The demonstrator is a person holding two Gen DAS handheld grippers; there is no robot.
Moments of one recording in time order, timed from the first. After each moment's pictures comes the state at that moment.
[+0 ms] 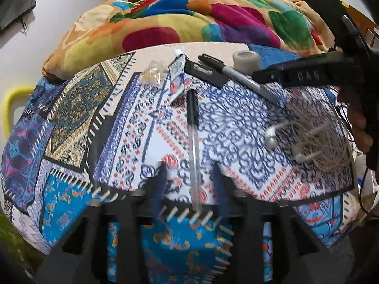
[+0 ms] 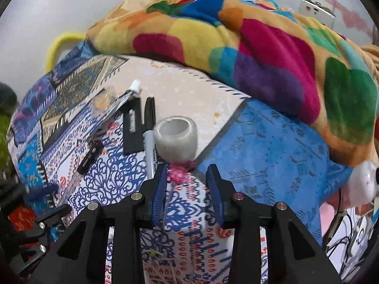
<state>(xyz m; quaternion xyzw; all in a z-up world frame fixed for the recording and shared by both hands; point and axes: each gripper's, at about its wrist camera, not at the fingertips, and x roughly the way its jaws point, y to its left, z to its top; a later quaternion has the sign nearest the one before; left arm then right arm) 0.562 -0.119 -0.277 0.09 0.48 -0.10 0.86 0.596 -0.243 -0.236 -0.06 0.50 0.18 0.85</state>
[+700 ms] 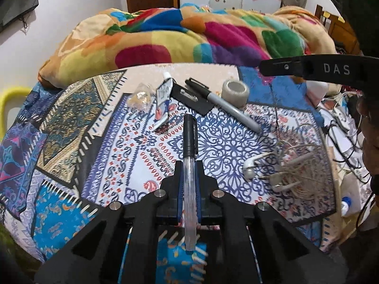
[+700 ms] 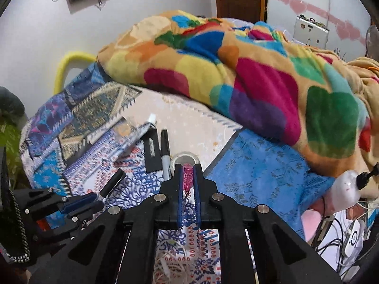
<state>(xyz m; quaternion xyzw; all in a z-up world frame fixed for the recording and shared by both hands) 0.565 -0.132 -0.256 0.06 0.45 -0.12 0.88 0.577 -0.253 -0.181 -0.03 0.44 0.18 0.88</state>
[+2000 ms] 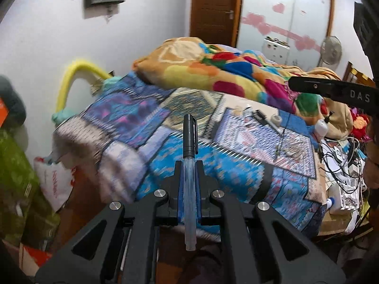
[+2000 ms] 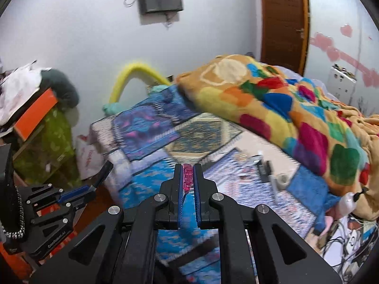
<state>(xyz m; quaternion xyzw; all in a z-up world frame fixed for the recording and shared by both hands) 0.361 0.048 -0.132 -0.03 0.38 0.02 0.92 0.420 -0.106 -0.066 -0.07 0.36 0.30 0.88</state>
